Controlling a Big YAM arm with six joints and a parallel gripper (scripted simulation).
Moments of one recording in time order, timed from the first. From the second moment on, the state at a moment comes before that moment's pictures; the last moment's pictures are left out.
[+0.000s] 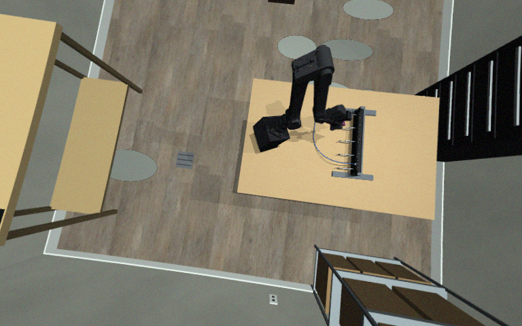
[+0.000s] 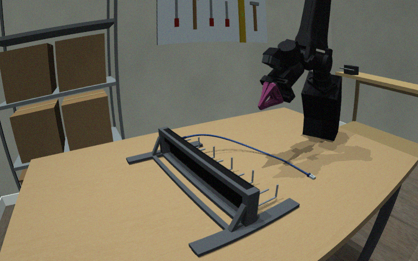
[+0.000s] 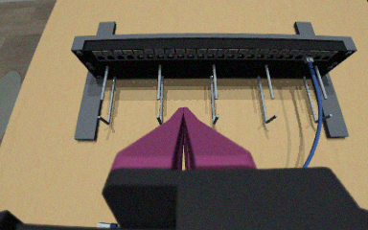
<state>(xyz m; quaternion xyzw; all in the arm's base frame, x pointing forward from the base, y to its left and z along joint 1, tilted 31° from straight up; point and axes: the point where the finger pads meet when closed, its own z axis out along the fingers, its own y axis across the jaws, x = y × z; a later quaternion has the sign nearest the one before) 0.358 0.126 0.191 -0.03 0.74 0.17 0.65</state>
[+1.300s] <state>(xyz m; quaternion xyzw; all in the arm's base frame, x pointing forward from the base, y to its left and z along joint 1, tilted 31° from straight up) 0.485 0.160 0.170 -0.03 0.74 0.16 0.65</state>
